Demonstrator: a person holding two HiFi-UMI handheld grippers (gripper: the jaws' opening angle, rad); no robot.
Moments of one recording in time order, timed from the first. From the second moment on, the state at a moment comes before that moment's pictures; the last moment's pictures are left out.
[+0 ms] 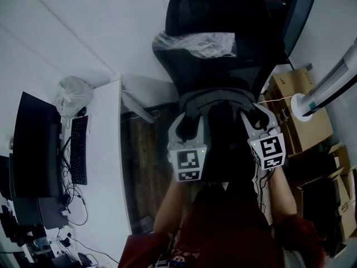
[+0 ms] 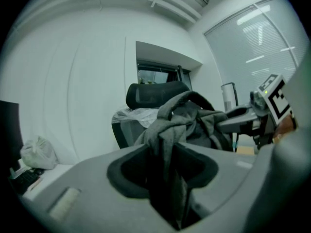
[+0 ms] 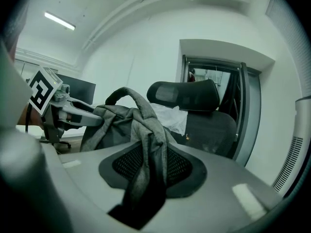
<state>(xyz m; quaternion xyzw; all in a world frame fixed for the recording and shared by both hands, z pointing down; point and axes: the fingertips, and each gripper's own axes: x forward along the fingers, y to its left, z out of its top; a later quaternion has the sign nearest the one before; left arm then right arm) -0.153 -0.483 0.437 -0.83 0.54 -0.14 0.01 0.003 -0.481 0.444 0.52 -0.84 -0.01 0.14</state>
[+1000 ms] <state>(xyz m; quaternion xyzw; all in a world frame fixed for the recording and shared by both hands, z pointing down) -0.160 -0.385 0.372 -0.81 0.58 -0.12 0.03 -0.004 -0.399 0.385 0.48 -0.87 -0.04 0.13</state>
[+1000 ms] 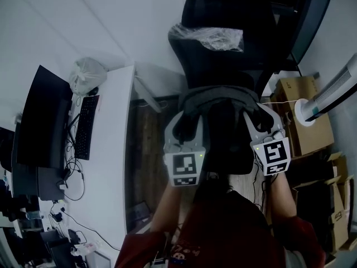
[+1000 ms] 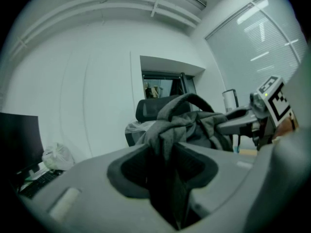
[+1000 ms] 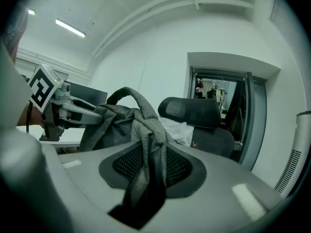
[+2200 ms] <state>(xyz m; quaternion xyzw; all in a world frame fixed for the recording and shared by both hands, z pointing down) -0.170 -0.212 0.384 -0.80 0.59 -0.11 0.01 -0.016 -0.239 0.398 0.46 -0.88 -0.04 0.12</state>
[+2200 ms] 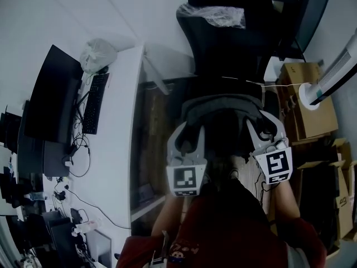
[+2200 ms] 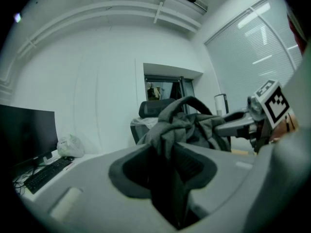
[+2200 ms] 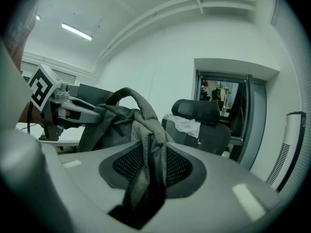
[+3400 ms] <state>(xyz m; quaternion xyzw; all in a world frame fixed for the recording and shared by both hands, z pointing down) -0.185 -0.198 0.404 -0.81 0.58 -0.08 0.01 -0.030 -0.218 0.419 0.48 -0.87 -0.04 0.12</state>
